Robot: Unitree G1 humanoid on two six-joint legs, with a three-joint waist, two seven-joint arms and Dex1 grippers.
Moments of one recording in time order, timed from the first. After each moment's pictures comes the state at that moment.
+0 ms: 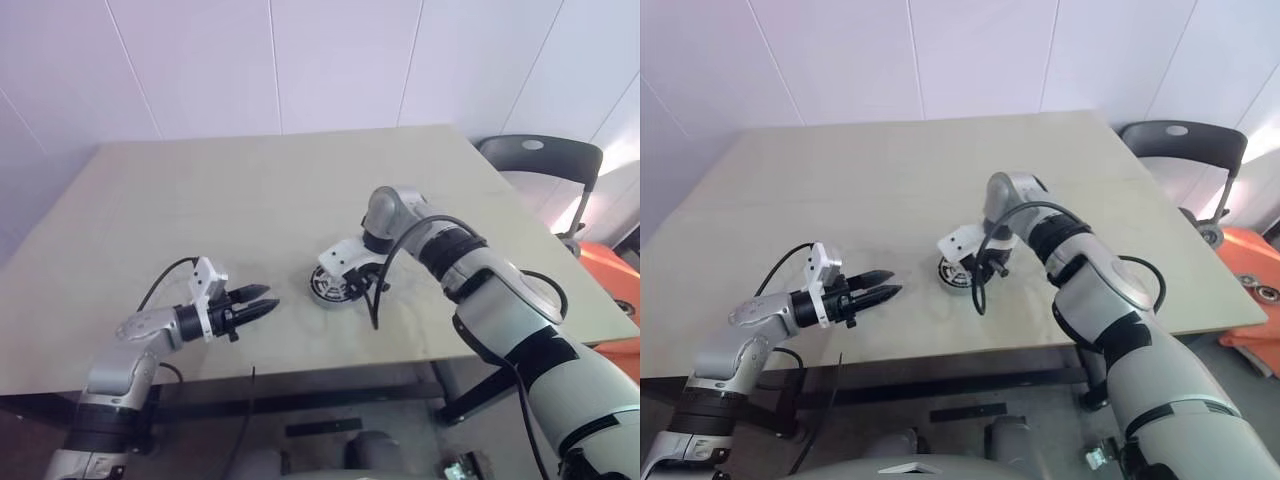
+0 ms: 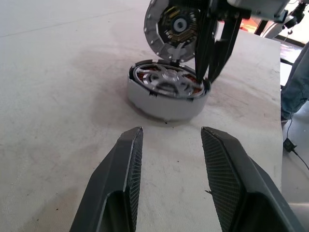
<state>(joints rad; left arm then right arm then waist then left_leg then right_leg) -0.12 0.53 0.02 -0.03 -0.49 0.38 -0.98 -1.23 -0.28 0.77 1.01 -0.29 -0.13 1.61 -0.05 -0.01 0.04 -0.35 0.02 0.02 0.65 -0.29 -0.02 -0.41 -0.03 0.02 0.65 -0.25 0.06</state>
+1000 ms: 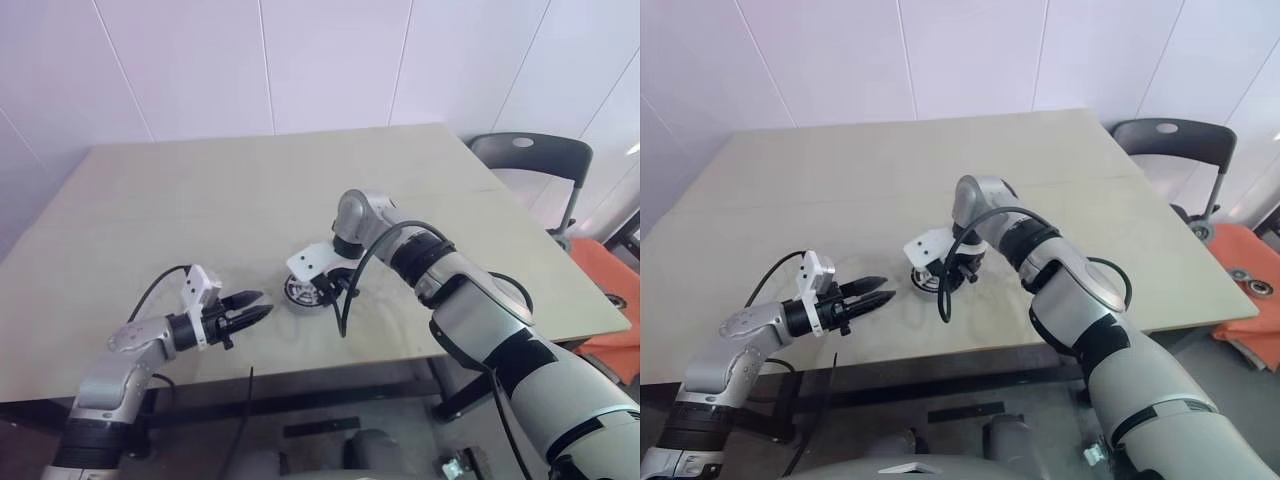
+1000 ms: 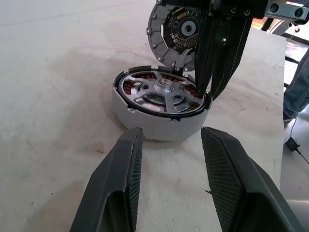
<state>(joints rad) -0.05 0.54 0.05 -0.08 -0.49 0.39 -0.95 -1.23 -0.18 0.74 0.95 -0.32 -0.05 1.61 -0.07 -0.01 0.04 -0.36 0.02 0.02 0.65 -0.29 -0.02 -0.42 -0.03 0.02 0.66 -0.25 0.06</state>
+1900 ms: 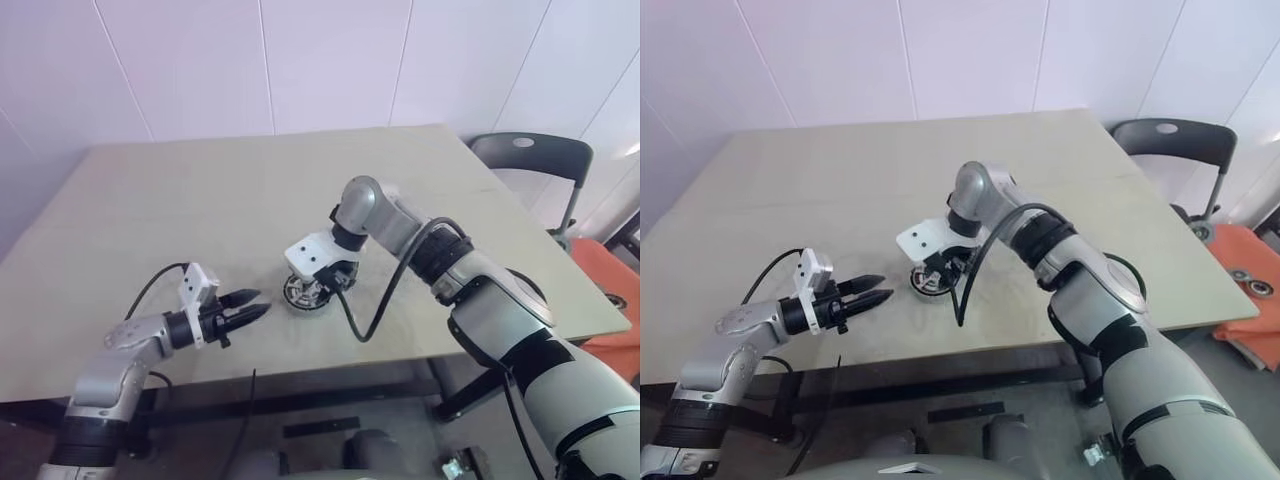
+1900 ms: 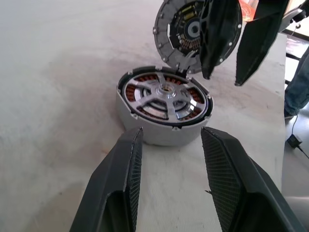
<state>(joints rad) -0.08 0.56 0.06 -0.08 -0.49 0.39 -0.97 -1.21 -0.28 0.74 0.70 -0.11 -0.07 1.61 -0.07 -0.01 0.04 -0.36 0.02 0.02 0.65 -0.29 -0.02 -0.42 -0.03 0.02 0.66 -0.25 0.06</state>
